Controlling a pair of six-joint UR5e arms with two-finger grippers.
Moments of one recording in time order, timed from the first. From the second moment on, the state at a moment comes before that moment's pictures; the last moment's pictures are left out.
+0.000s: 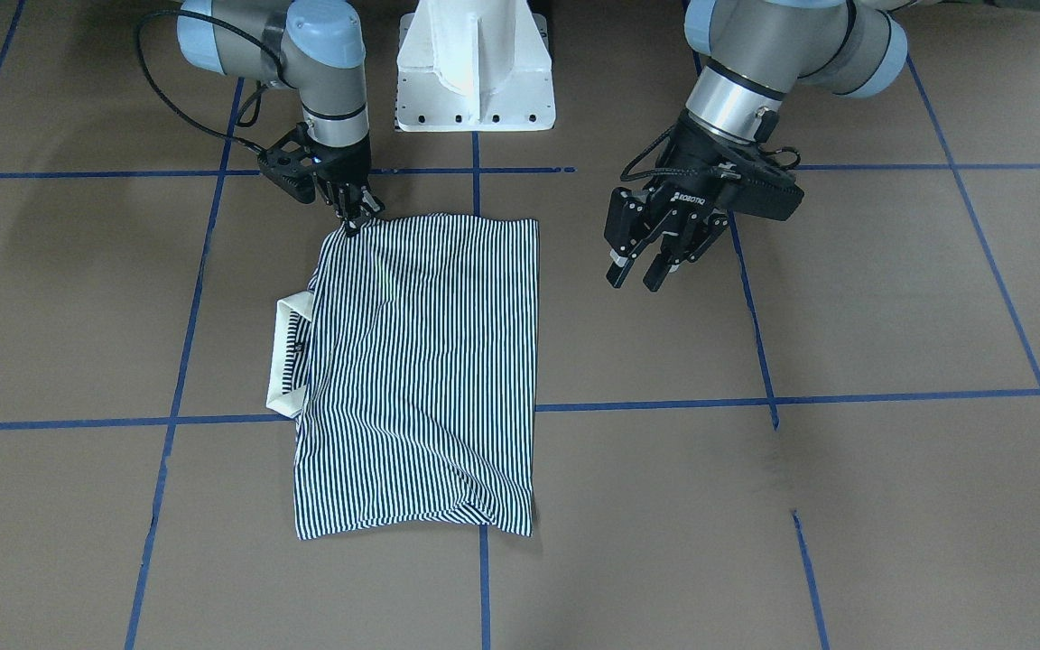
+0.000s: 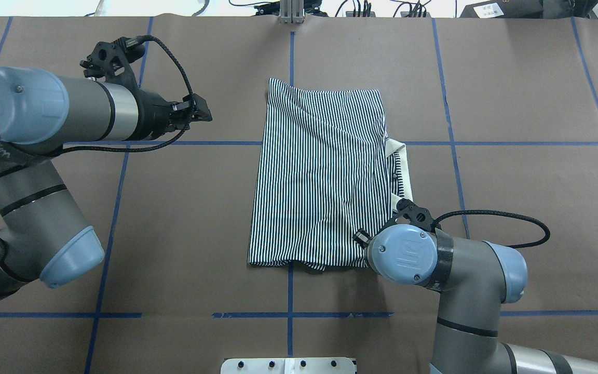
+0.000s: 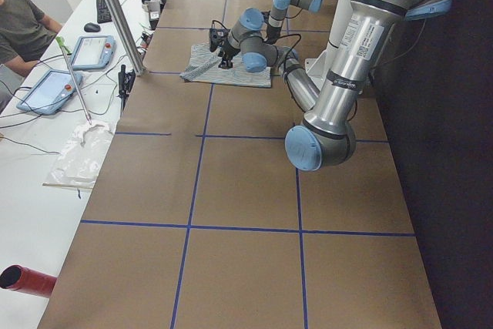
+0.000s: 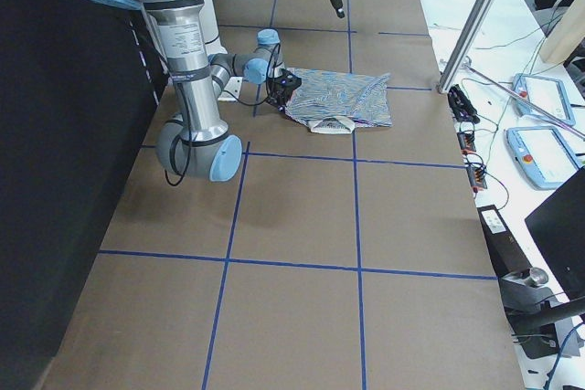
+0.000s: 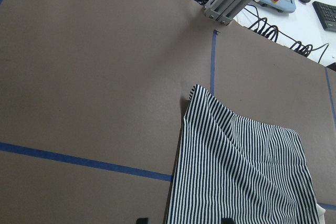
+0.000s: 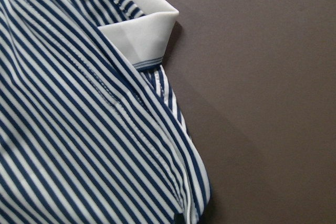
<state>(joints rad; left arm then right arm) -0.69 -2.00 -1.91 -2.01 -1.75 -1.45 0.30 -1.20 1.91 -1.59 1.59 2.10</state>
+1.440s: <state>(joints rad) -0.29 -2.06 -1.79 -1.84 -1.58 -1.70 0.30 -1.23 1.95 -1.59 1.59 2.09</state>
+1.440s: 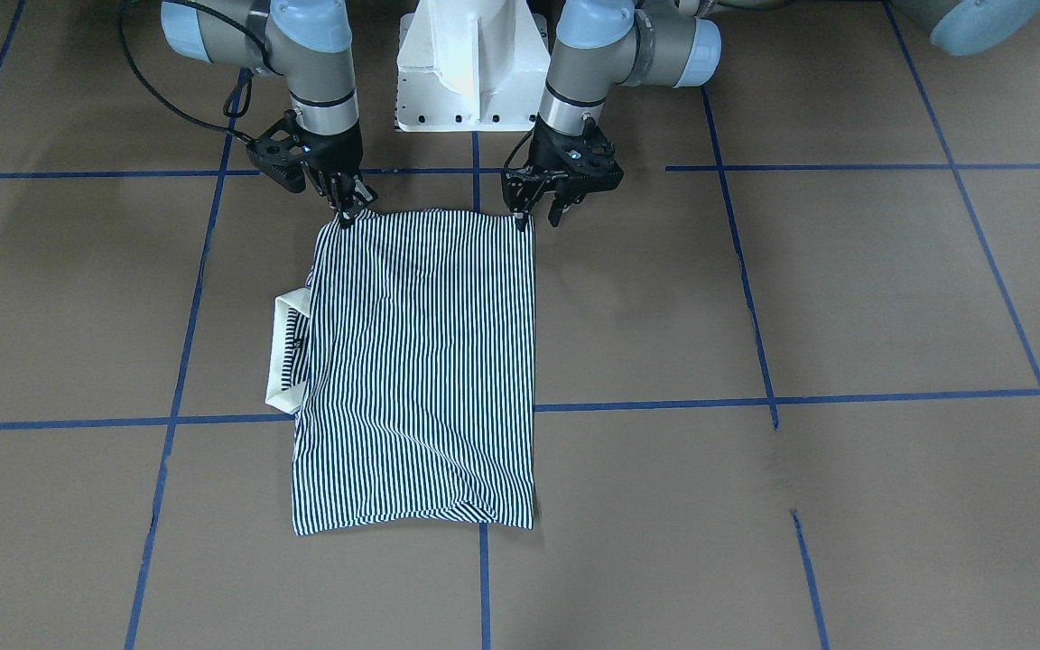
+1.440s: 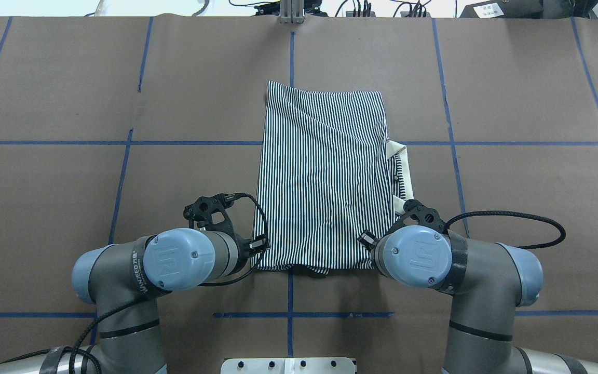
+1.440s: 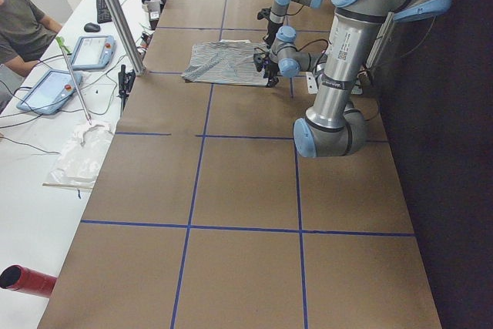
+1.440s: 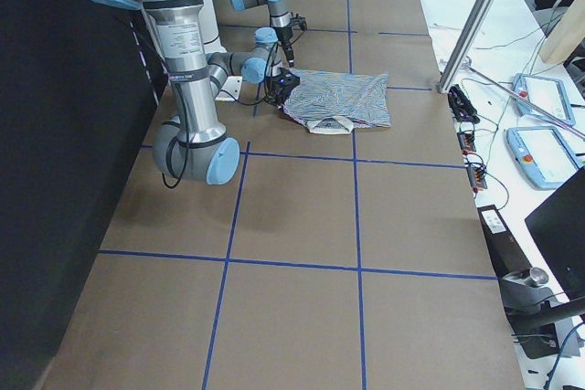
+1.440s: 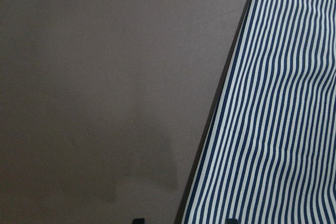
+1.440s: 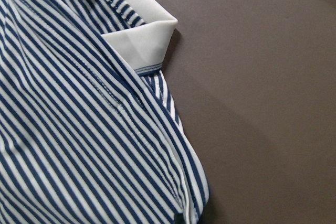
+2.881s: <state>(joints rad) -0.26 -2.07 -1.77 -1.84 -1.58 -1.70 0.30 -1.22 1.96 -1.59 1.59 2.09</state>
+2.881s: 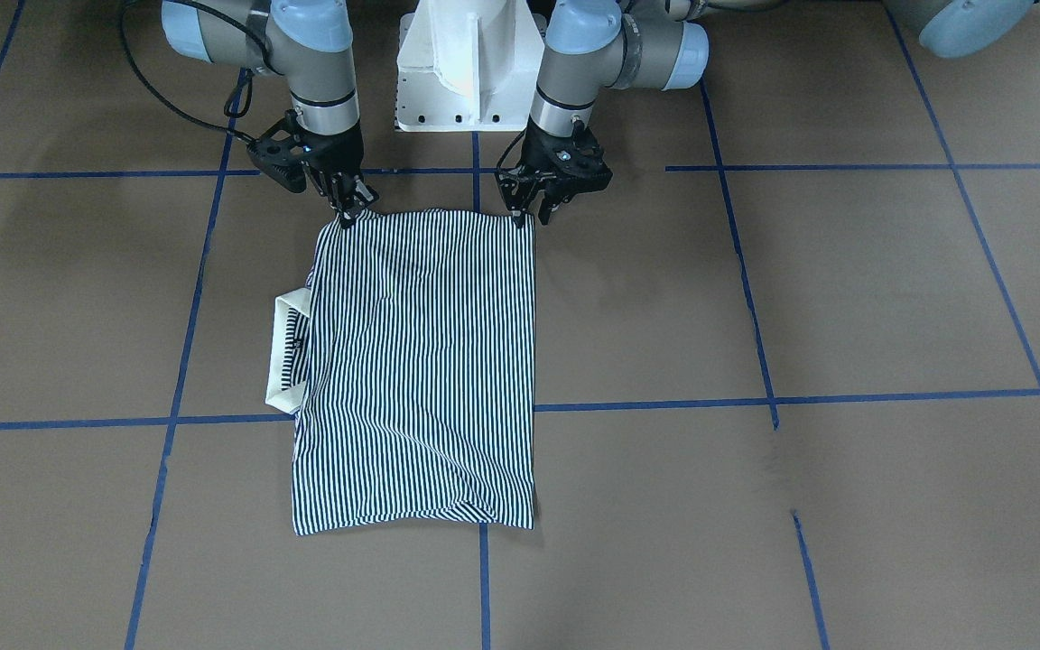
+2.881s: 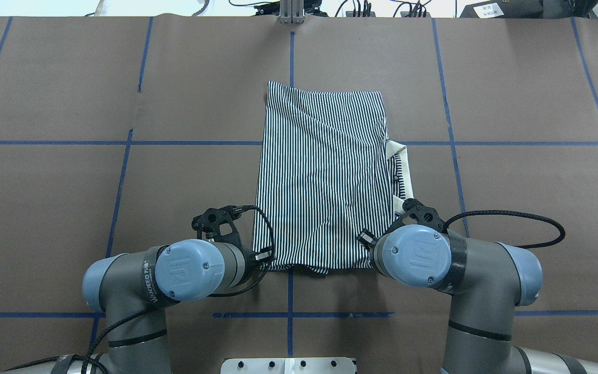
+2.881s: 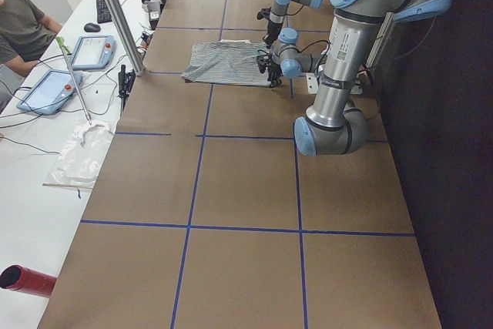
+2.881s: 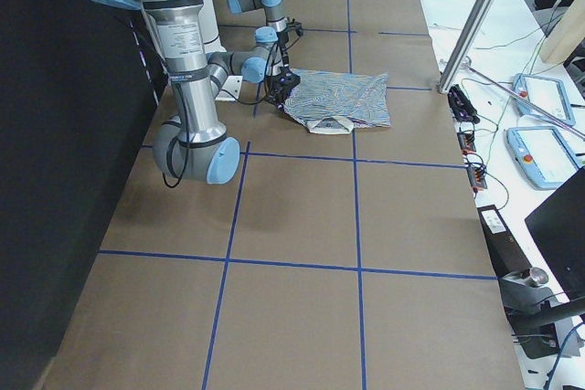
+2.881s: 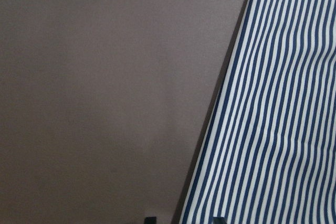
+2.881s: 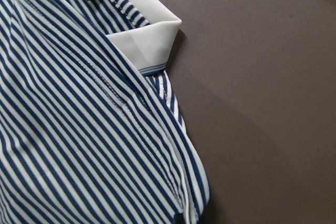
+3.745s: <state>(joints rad) -0.26 -2.10 -1.78 -1.84 -1.59 -1.70 0.30 -1.22 1.96 -1.59 1.59 2.09</state>
